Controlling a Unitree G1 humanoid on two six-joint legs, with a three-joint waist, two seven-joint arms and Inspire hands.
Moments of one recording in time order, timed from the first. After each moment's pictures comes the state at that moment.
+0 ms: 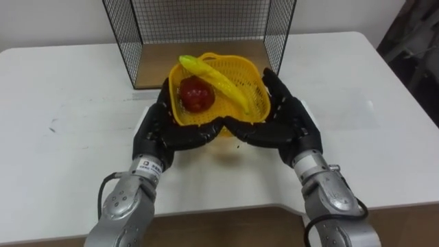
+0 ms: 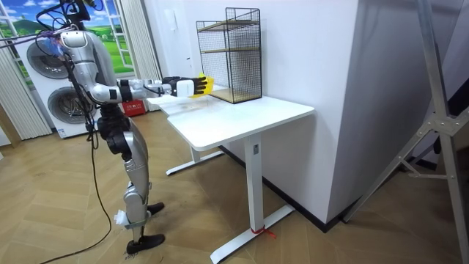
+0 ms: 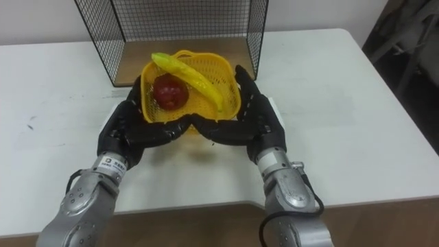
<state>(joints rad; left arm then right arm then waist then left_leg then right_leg) -0.02 0.11 -0.19 0.08 -0.45 0.01 0.03 -0.02 -0.15 0.20 0.07 0.39 -0.03 0.02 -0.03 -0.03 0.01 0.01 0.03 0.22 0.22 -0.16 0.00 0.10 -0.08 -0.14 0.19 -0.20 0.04</state>
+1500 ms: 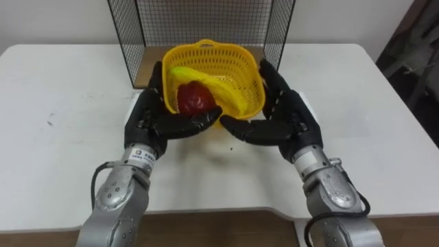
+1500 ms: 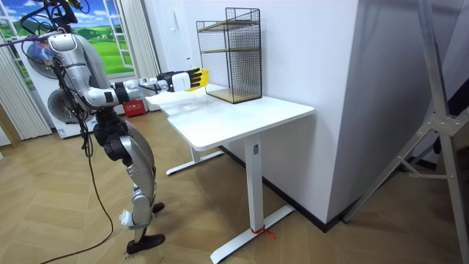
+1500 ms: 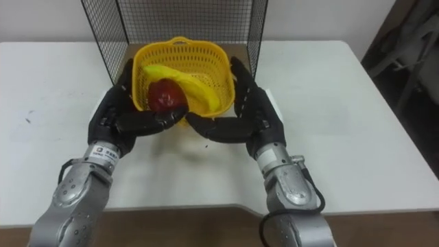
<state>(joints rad) -0.05 0.12 -0.14 0.05 -0.44 -0.01 0.03 -0.03 -0.16 0.18 0.04 0.32 -0.02 0.09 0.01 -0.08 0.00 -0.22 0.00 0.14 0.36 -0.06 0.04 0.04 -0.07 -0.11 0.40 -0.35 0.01</state>
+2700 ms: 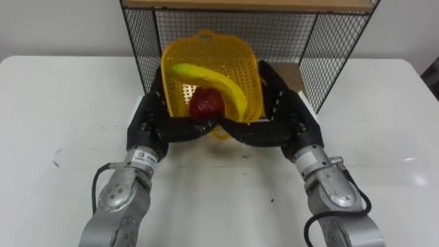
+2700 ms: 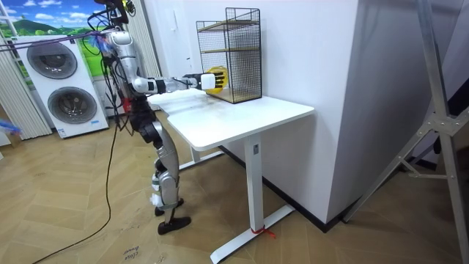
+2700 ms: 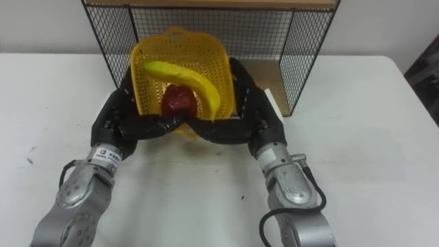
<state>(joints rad) -0.05 0.13 -0.17 0.10 -0.42 -0.02 0.03 -0.03 -0.16 0.18 0.05 0.27 -0.03 0.06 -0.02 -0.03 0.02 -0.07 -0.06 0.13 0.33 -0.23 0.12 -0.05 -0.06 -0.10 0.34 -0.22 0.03</state>
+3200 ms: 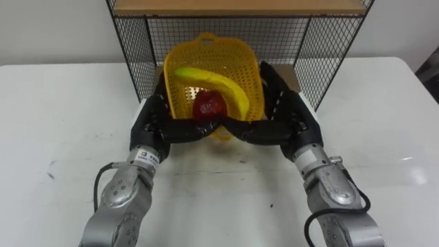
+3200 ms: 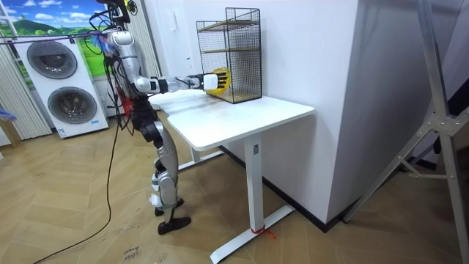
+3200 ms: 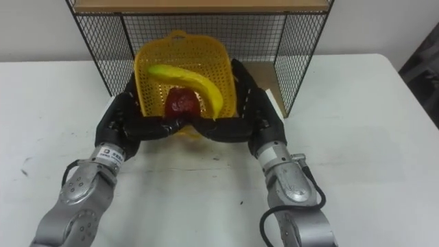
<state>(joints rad) -0.11 0.13 -0.16 0.18 -0.42 0.02 0.03 -0.07 -0.17 0.17 0.07 0.32 0.00 0.04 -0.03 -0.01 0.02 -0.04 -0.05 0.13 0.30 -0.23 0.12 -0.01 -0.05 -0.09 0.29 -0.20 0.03</state>
